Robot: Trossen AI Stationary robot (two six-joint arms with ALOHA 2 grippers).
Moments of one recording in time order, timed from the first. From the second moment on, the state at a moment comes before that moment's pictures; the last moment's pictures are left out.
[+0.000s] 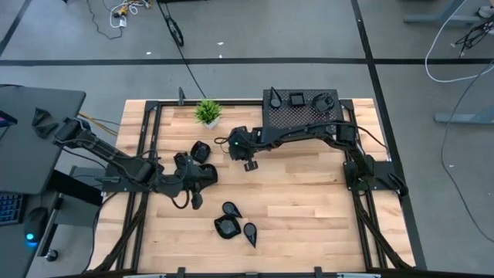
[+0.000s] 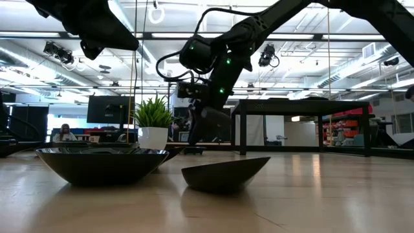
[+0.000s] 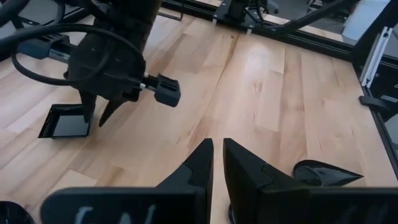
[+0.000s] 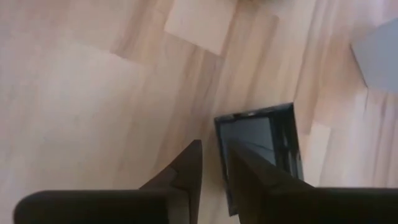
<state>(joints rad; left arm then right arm) -0.47 1.08 0.61 -0.07 -0.63 -0.54 -0.16 2.16 1.55 -0.44 0.10 -0.57</state>
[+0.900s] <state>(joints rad) -0.47 1.08 0.61 -0.07 -0.65 -0.54 -0.10 2.10 1.42 -0.27 0.22 -0.60</state>
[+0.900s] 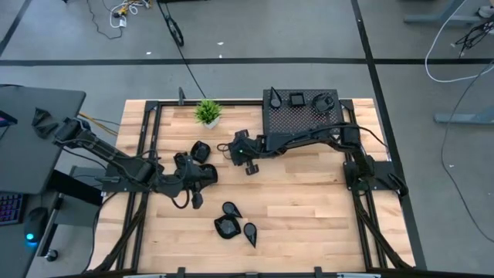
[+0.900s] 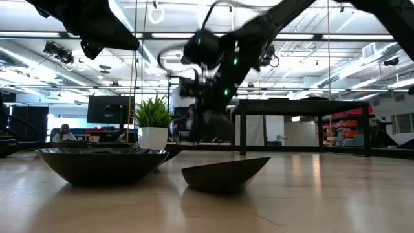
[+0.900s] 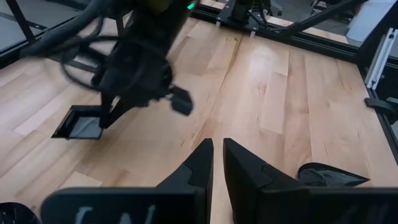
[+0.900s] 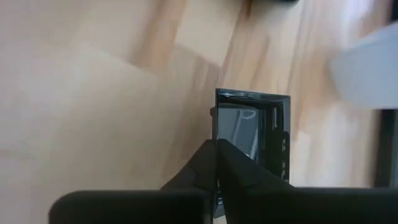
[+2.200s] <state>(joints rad) -0.47 1.08 0.61 -0.06 -0.67 -0.55 -0.55 1.35 1.20 -0.82 0.22 -0.72</state>
